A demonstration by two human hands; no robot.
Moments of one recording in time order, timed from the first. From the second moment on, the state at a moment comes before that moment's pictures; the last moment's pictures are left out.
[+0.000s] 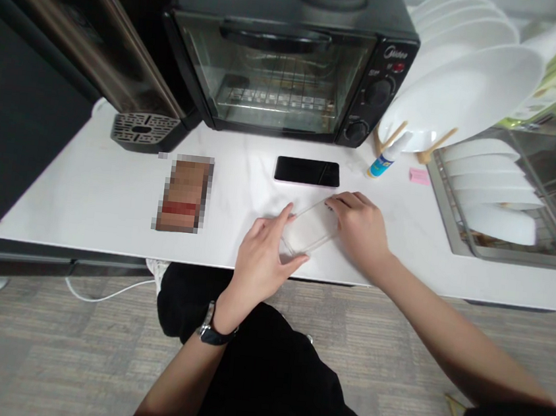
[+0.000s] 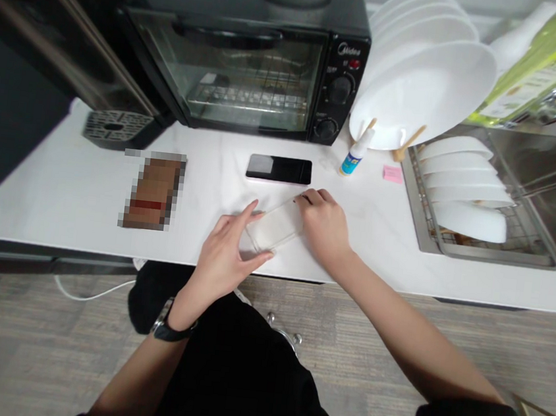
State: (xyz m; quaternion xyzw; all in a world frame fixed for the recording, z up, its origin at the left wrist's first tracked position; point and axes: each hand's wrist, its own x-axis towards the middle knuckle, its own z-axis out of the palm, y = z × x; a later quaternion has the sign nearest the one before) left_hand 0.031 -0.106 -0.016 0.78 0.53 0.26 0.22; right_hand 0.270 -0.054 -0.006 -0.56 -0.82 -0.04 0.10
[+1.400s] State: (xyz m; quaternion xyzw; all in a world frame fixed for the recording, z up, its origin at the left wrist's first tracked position) left_hand 0.029 -0.106 -0.013 0.78 0.52 0.25 0.24; right_hand 0.290 -0.077 -0.017 -0.53 -0.83 -0.06 0.15
